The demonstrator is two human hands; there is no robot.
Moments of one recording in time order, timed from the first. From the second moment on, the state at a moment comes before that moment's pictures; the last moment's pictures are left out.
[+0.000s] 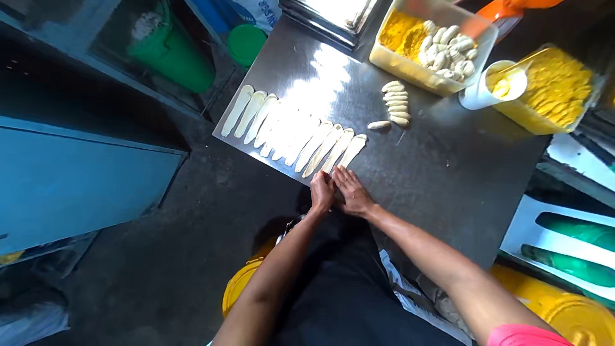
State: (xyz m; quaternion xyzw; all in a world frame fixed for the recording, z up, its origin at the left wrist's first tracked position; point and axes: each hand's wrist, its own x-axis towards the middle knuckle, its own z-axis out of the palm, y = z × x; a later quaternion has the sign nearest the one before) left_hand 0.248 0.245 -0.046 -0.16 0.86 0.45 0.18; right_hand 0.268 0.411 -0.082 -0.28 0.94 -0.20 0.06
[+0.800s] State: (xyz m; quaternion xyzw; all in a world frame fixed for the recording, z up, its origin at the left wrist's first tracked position) left_hand 0.045 0.446 -0.010 -0.42 0.54 0.68 0.25; right_hand 0.018 0.796 0.050 0.06 0.99 -0.16 0.00
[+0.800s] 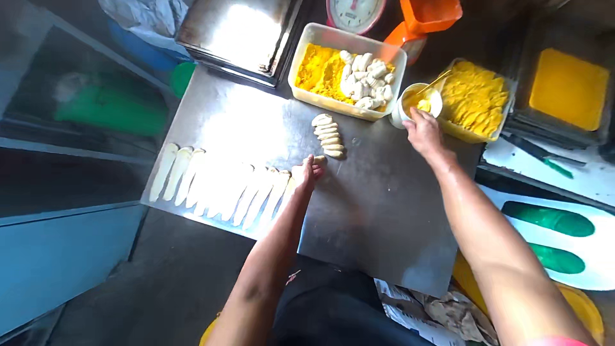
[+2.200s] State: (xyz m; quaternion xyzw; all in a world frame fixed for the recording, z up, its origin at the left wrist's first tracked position) left_hand 0.170 0.368 -0.034 -0.28 0.68 0.63 0.24; right_hand 0.133 0.569 -0.071 -0.39 0.90 -0.18 0.07
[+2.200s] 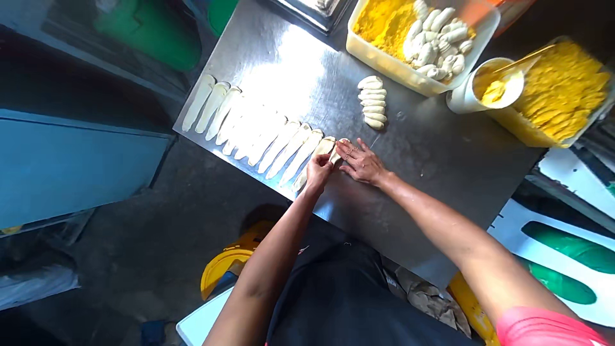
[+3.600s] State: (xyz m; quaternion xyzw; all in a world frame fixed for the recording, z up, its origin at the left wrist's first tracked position) left_hand 0.311 0.266 -0.051 0.28 0.94 0.18 0.07; right_hand 0.124 0.602 0.034 -0.13 0.97 -0.18 -0.08
